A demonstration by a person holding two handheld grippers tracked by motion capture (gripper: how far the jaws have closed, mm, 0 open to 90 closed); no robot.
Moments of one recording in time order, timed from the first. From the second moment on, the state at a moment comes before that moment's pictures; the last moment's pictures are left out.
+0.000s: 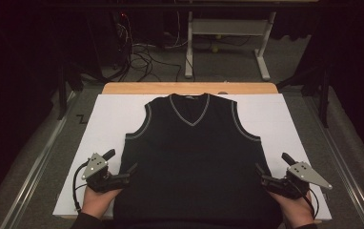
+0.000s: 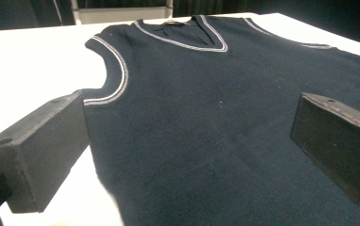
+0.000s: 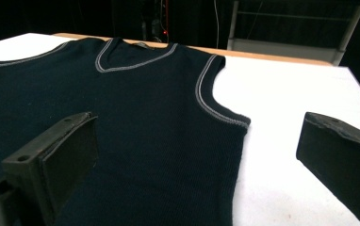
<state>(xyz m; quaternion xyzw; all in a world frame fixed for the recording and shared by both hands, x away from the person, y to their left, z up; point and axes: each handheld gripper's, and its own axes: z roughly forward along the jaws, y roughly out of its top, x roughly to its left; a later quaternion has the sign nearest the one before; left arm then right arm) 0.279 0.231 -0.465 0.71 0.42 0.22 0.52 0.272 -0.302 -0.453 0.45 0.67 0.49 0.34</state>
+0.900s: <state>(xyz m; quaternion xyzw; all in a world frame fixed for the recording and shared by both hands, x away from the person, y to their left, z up) 0.282 0.229 -0.469 0.70 0.42 0.22 0.53 0.271 -0.302 -0.448 0.44 0.66 0.50 0.35</state>
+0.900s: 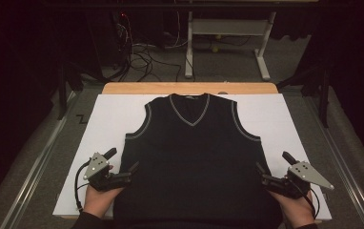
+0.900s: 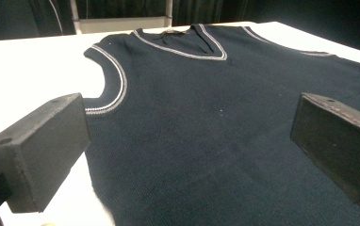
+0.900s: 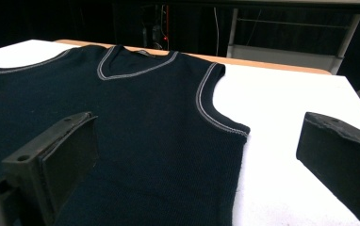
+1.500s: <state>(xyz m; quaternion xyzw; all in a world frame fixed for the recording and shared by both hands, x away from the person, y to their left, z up) 0.293 0.232 -0.467 0.71 0.44 0.19 0.51 0.279 -0.298 -0.446 0.45 0.67 0.48 0.35</state>
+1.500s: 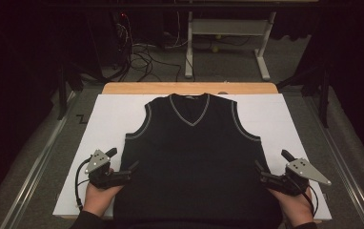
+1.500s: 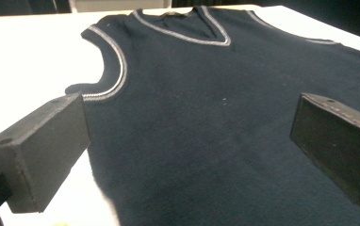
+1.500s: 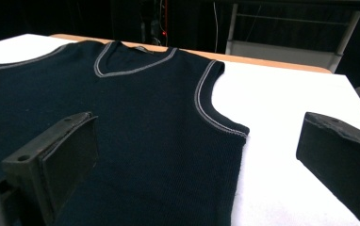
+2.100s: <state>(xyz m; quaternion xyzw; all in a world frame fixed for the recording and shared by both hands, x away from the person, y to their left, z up) 0.323 0.238 -0.466 0.73 0.50 0.18 0.43 0.343 -0.289 -0.445 0.50 0.70 0.41 0.31</state>
